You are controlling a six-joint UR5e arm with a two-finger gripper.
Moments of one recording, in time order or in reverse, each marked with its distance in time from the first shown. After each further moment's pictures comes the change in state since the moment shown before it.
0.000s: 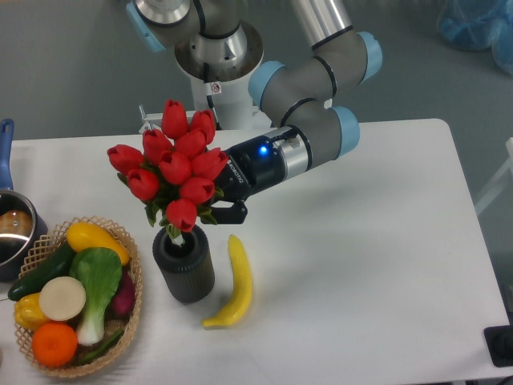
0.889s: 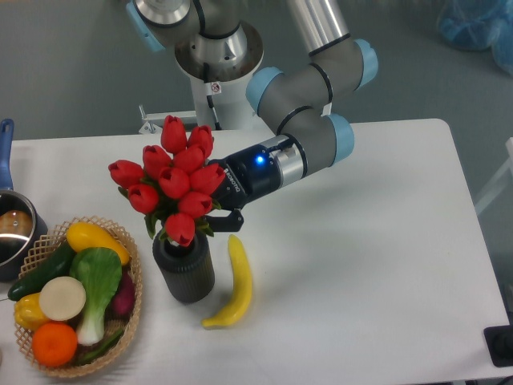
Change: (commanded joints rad) arm -0.011 -0.040 -0.009 0.000 0.012 0.003
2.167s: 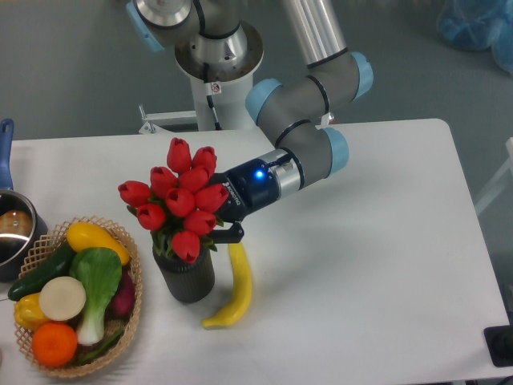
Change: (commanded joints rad) arm 0.003 -0.052 -0.032 0.002 0.000 0.071
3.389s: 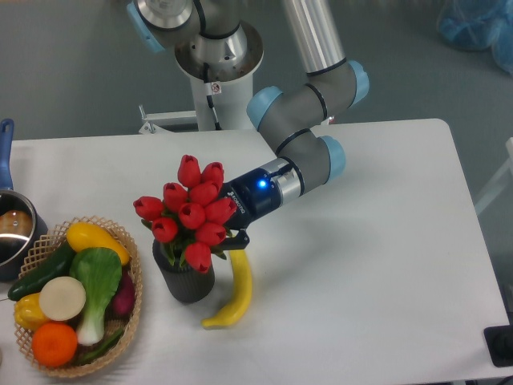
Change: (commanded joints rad) arm 0.014 -0.029 -0.058 0.002 0.002 0.074
